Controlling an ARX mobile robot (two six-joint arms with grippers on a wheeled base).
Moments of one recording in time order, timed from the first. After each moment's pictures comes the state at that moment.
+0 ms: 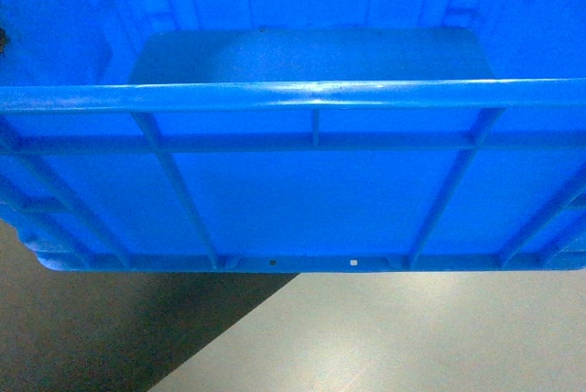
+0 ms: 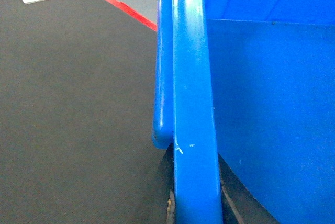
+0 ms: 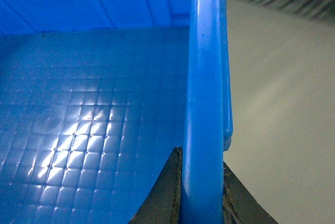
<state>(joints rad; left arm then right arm) -0.15 1.20 0.67 0.24 -0.09 -0.09 0.16 1.20 0.70 0.23 0.02 0.12</state>
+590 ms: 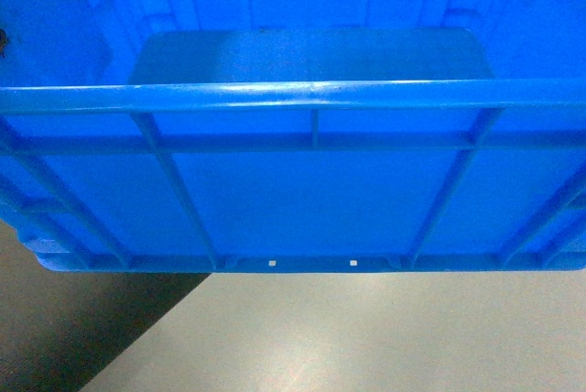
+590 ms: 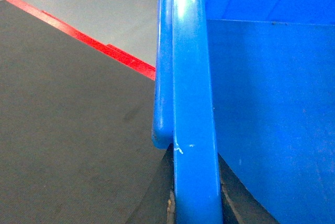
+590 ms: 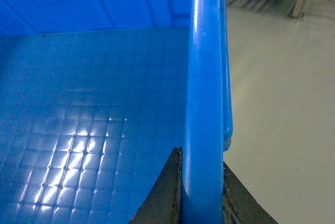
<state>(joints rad) -0.15 1.20 0.67 0.24 -0.09 -0.09 0.16 1.20 0.70 0.22 0.02 0.12</state>
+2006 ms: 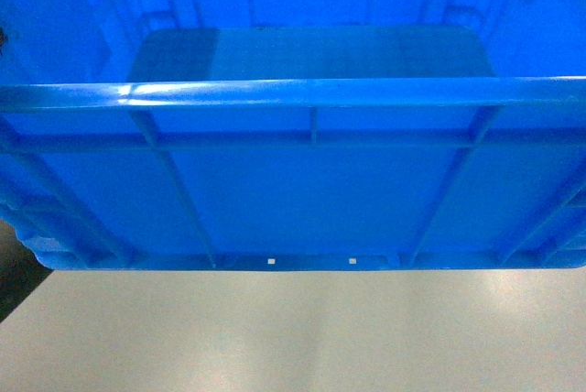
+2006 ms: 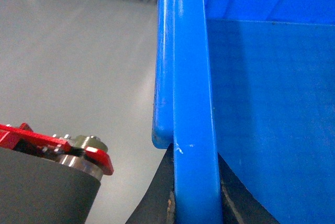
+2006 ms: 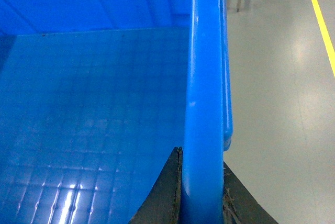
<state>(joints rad) -0.15 1.20 0.67 0.24 -0.09 -0.09 0.16 1.20 0.70 0.23 0.02 0.12</state>
